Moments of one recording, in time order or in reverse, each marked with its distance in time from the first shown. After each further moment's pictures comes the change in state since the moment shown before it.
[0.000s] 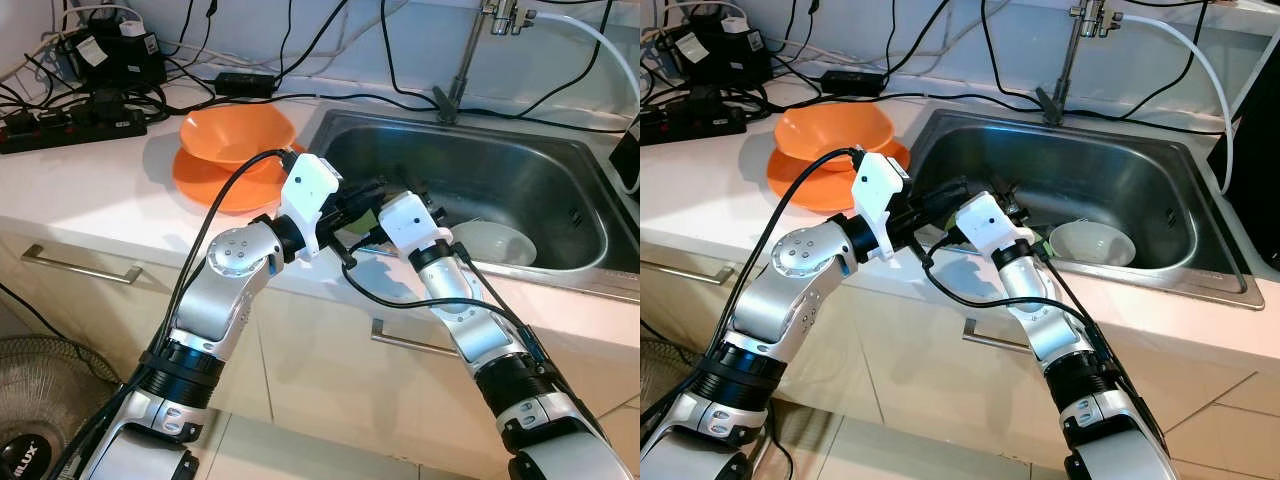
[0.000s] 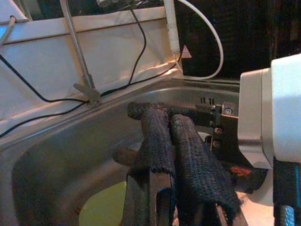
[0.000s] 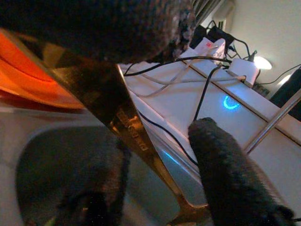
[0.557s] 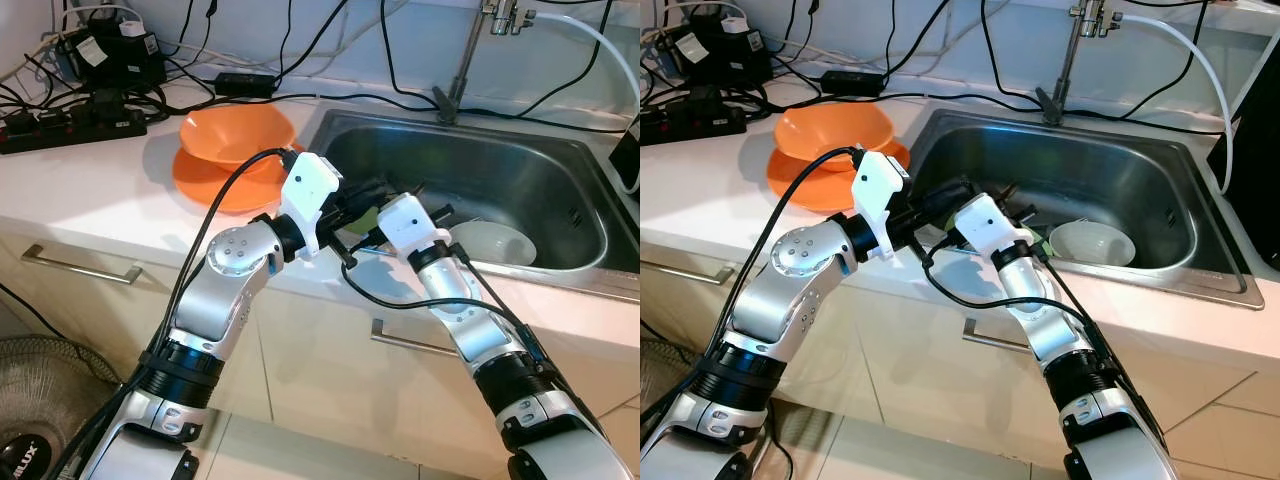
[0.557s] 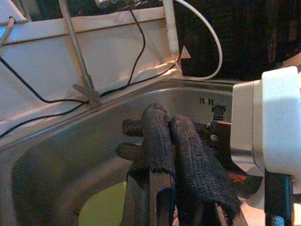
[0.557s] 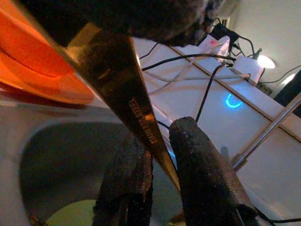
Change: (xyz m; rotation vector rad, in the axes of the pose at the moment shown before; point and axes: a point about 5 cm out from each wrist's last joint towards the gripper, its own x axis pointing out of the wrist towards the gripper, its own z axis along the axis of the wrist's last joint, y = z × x) left arm 0.000 0.000 0.002 0.002 -0.002 -0.002; right arm 0.001 0.002 -0.002 -0.011 0.011 0.016
